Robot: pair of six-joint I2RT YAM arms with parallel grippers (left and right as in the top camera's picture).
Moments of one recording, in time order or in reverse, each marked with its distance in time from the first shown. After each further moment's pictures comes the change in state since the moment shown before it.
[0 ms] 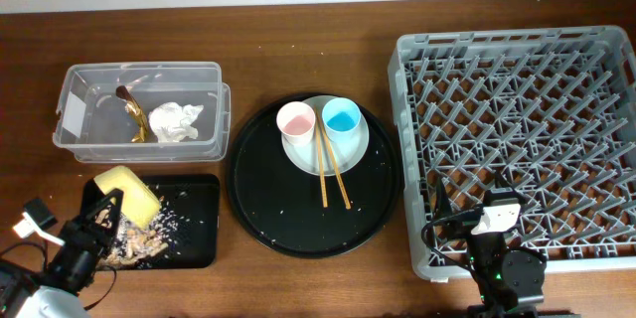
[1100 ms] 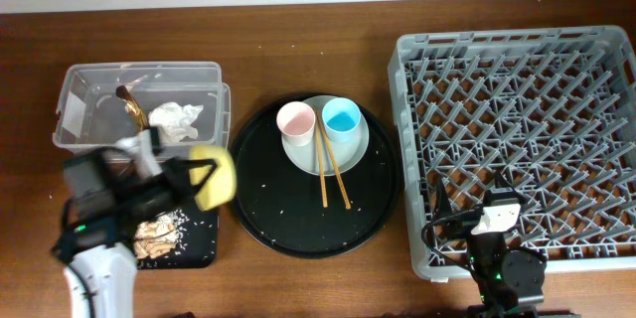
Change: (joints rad) left arm -0.796 -0.074 0.117 0.178 -0.544 -0.437; right arm 0.000 0.000 0.000 0.000 0.000 0.000
